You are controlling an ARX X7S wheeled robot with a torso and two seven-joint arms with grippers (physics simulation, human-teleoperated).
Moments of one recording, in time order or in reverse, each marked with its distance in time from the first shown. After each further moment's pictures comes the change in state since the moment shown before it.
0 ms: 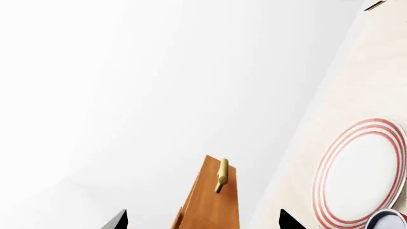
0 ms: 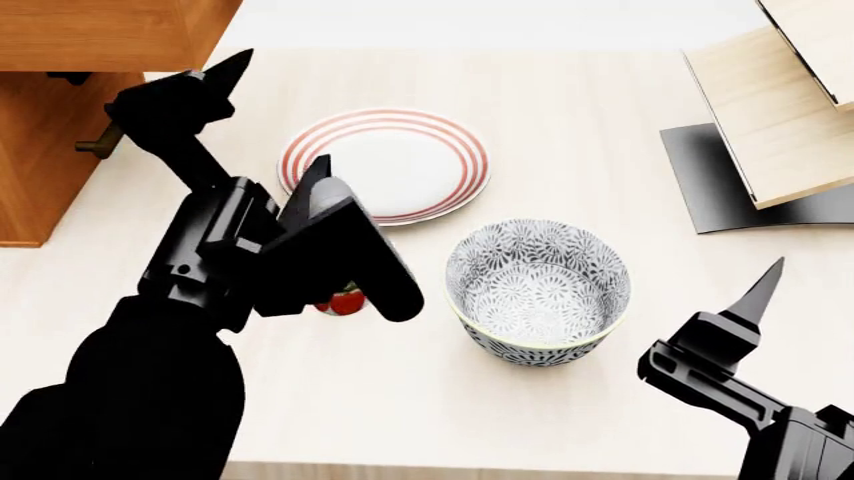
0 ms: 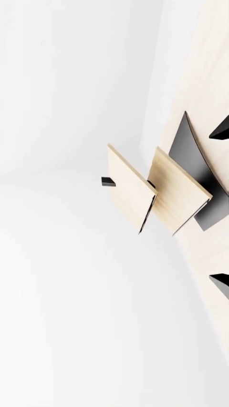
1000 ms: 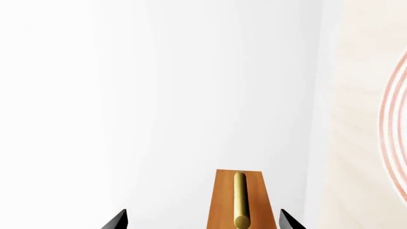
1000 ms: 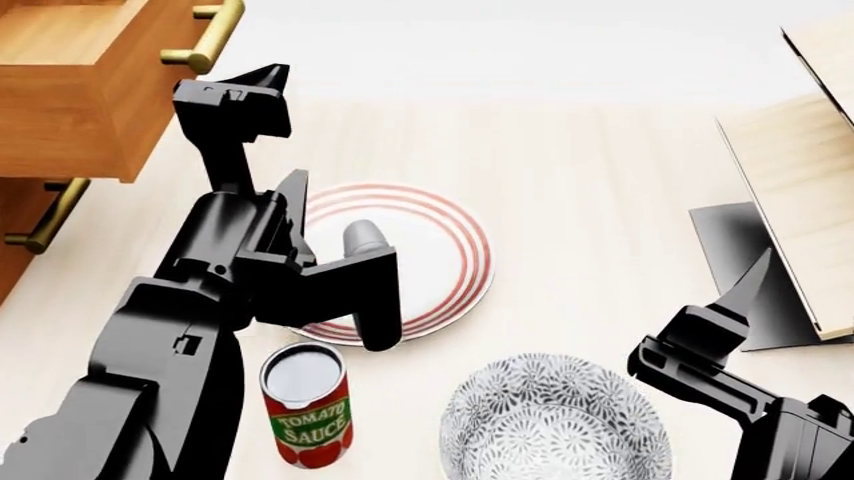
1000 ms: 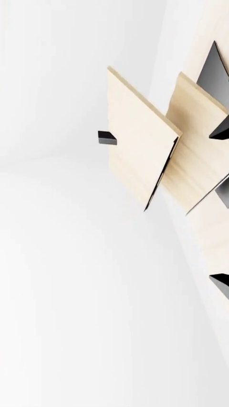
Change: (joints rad) left arm -0.152 -0.021 0.333 -0.149 0.144 -0.060 0.145; right arm 0.014 0.049 -0.026 -0.021 0.049 0.037 0.033
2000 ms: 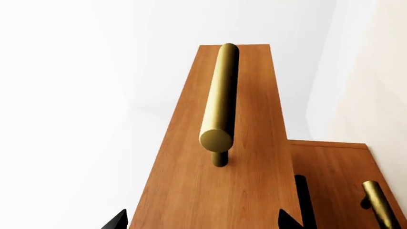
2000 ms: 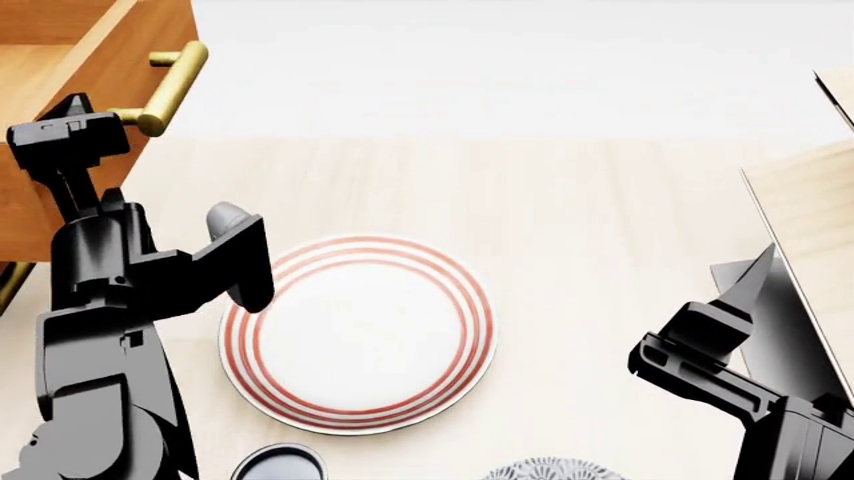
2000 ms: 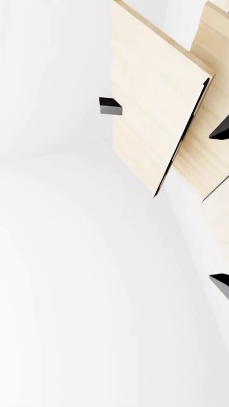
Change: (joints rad) left arm 0.086 0.016 -0.067 -0.231 0.047 -0.292 -0.096; right arm 0.003 0.024 -0.009 -0.030 0.038 0.015 0.043
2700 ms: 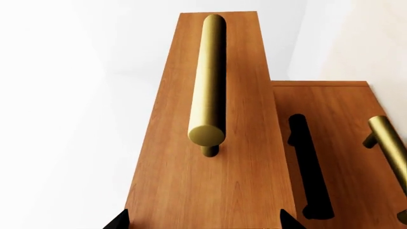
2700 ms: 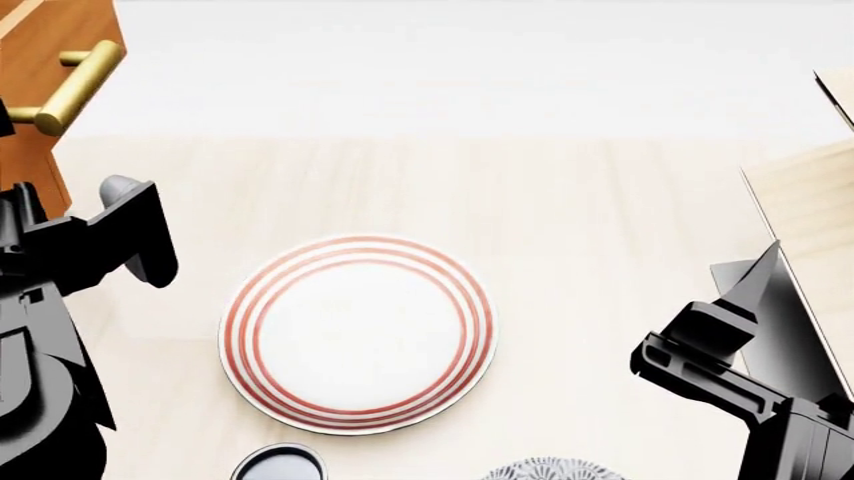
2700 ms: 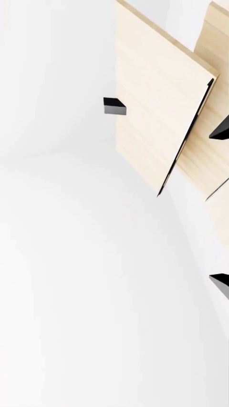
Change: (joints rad) left arm -0.048 -0.119 -0.051 -0.073 -0.073 0.036 0.063; right arm -0.004 0.018 -0.001 -0.023 0.026 0.001 0.021
